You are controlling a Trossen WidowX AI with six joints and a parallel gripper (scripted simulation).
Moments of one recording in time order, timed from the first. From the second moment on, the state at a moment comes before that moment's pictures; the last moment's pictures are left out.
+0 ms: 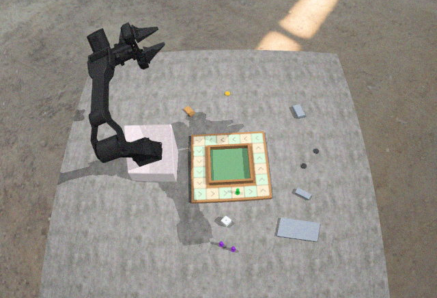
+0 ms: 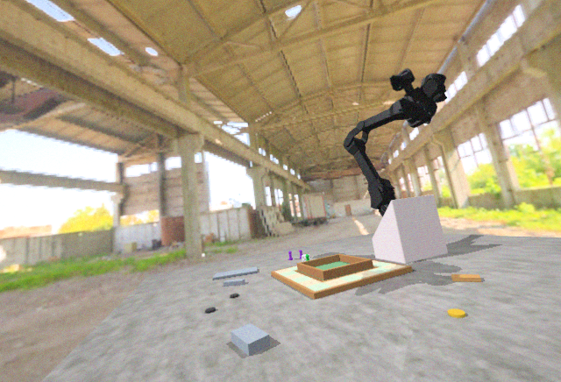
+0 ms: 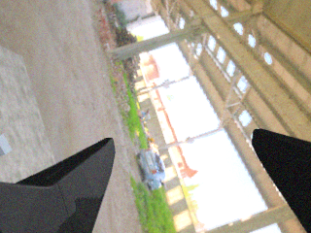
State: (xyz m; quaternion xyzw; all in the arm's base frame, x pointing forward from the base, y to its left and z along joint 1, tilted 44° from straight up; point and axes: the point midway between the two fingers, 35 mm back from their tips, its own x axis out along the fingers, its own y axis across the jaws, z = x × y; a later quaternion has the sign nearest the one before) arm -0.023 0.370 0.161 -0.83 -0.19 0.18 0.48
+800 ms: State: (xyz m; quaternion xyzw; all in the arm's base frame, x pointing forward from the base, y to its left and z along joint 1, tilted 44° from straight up) arm 0.216 0.296 0.150 -0.68 0.16 0.11 0.71
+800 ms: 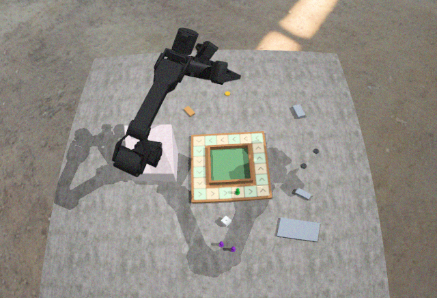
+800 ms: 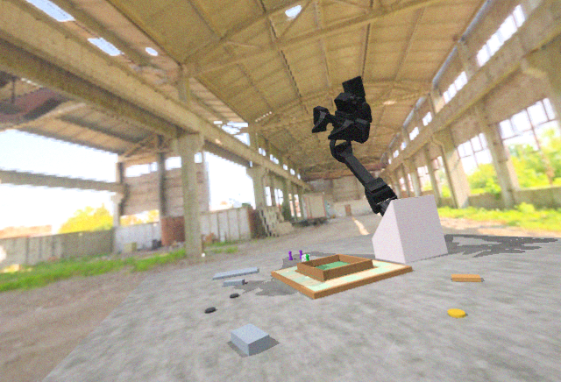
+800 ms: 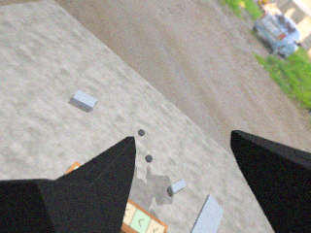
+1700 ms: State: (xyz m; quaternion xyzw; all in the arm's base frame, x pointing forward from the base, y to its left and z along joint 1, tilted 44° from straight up) arm 0.310 -0.100 0.142 -0.13 0.50 -0.36 0.78
